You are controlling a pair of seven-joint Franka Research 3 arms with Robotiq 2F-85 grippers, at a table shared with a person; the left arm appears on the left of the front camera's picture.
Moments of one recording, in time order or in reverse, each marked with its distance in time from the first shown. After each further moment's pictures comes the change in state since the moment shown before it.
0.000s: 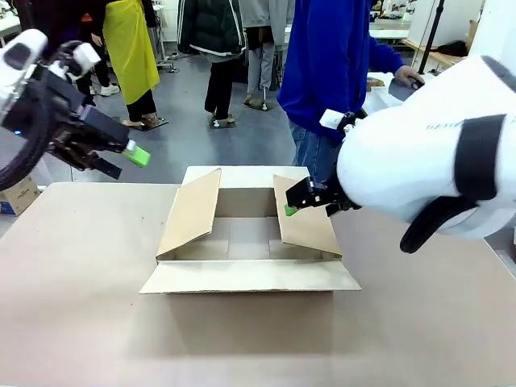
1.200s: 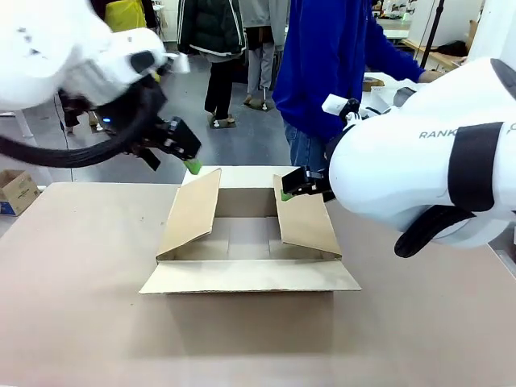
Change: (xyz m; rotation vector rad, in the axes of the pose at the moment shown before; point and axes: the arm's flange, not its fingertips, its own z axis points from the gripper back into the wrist) left arm 0.053 -0.078 -0.078 0.382 0.128 -0.112; right arm 0.004 0.010 0.010 0.005 -0.124 -0.002
